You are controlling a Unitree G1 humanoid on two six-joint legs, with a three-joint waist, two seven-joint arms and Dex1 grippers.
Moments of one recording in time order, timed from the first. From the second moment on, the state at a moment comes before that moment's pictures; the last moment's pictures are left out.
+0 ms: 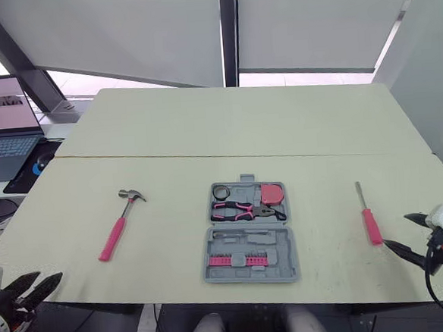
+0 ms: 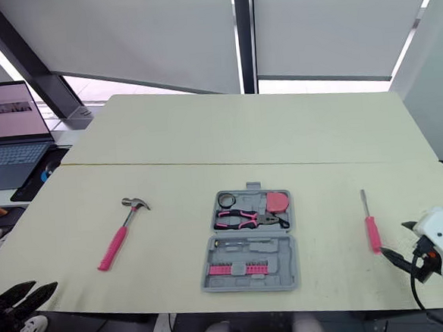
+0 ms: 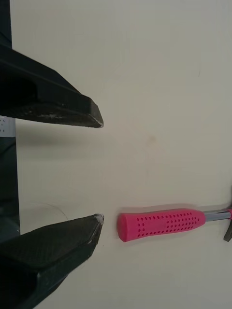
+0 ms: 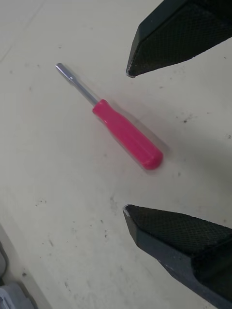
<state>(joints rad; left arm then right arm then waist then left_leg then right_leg) 0.35 0.76 0.75 0.21 -0.43 0.34 -0.98 0.43 -0.82 -0.48 -0.26 0.30 0.34 0.90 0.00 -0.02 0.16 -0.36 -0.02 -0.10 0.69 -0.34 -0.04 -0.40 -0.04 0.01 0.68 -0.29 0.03</state>
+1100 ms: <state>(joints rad) 0.26 0.62 0.63 -0.19 -0.47 0.55 -0.61 -0.48 -0.74 0.14 -0.34 0.45 0.46 1.16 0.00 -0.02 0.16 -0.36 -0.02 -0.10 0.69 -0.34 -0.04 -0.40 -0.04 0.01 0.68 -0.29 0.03</state>
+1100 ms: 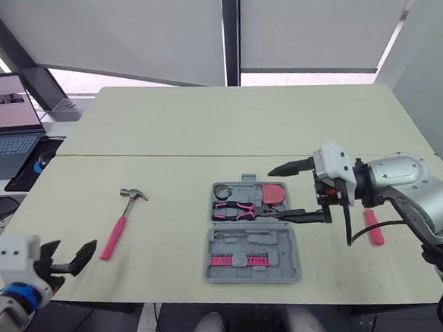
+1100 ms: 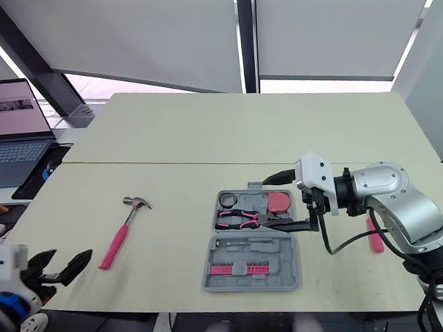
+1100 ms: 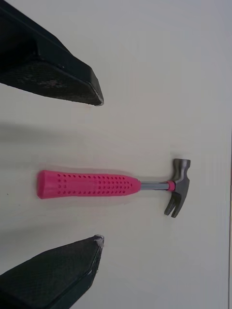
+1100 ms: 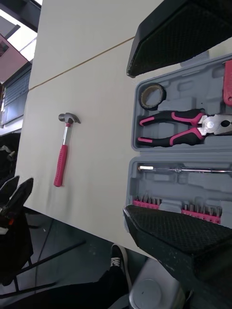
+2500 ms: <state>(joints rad) -0.40 0.60 0.23 0.54 -0.21 0.46 -0.54 -0.33 -0.77 0.14 -0.47 0.45 0.52 1.03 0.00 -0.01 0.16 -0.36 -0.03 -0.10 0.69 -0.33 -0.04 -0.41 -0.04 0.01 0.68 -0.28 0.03</state>
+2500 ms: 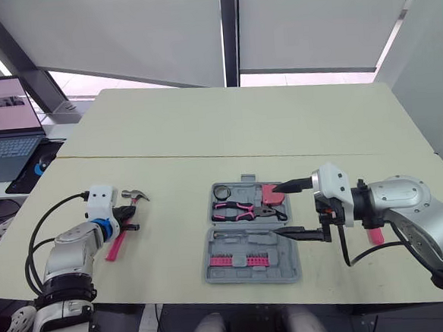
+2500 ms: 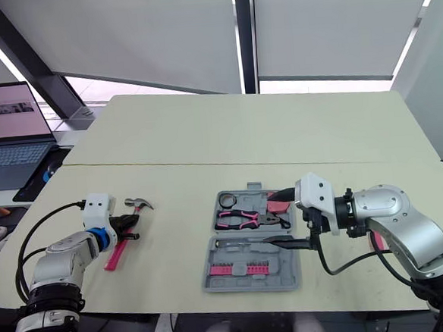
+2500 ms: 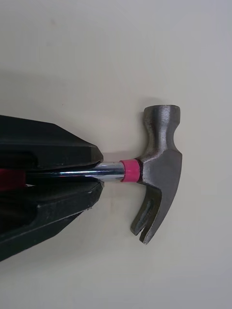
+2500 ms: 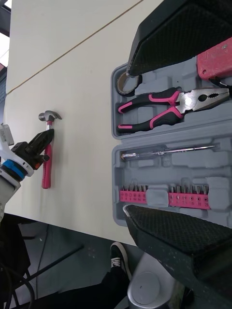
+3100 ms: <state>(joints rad) -0.19 0.73 -0.03 -0.24 -0.27 0.46 -0.88 -0.19 -0.92 -0.03 -0.48 0.45 0.50 1.05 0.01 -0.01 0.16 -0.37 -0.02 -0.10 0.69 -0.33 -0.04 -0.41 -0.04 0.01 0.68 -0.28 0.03</state>
